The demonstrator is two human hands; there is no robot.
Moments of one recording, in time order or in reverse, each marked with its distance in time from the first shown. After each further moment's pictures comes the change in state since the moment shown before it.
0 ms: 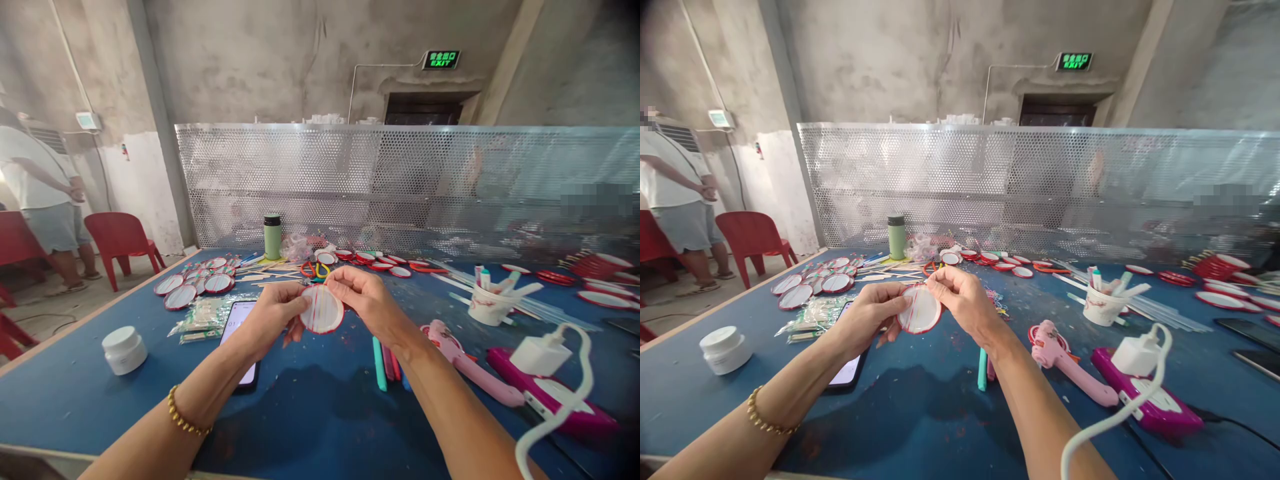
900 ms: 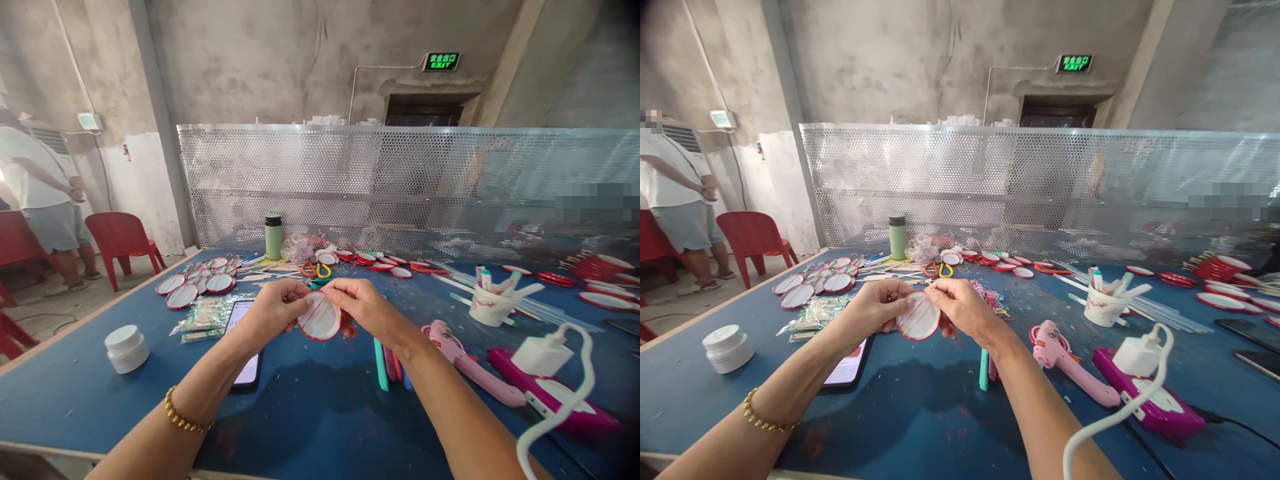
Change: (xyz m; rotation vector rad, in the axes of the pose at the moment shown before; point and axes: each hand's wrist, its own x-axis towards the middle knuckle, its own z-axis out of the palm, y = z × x) left_hand 0.003 0.010 -0.003 0.262 0.091 0.034; right_hand -0.002 0.008 -0.001 -0.069 -0.185 0.115
